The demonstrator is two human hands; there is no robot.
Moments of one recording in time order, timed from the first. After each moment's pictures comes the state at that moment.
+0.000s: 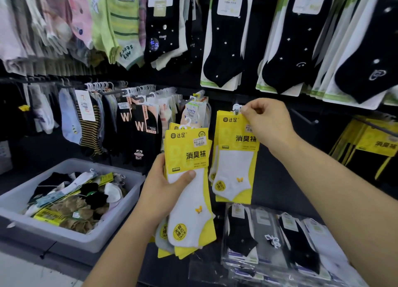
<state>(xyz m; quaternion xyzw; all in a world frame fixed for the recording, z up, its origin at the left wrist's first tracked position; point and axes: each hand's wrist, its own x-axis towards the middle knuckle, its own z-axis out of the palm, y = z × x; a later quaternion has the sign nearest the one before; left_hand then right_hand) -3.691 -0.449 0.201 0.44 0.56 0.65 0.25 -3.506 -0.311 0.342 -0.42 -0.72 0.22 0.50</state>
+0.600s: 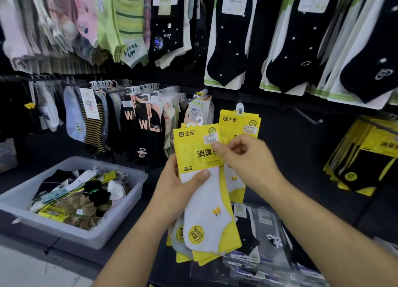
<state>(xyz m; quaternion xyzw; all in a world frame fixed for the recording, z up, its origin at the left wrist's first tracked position) -3.673 -0.447 0.204 0.44 0.51 0.67 0.31 -3.514 -0.364 0.280 -0.40 -0.75 0.30 0.42</state>
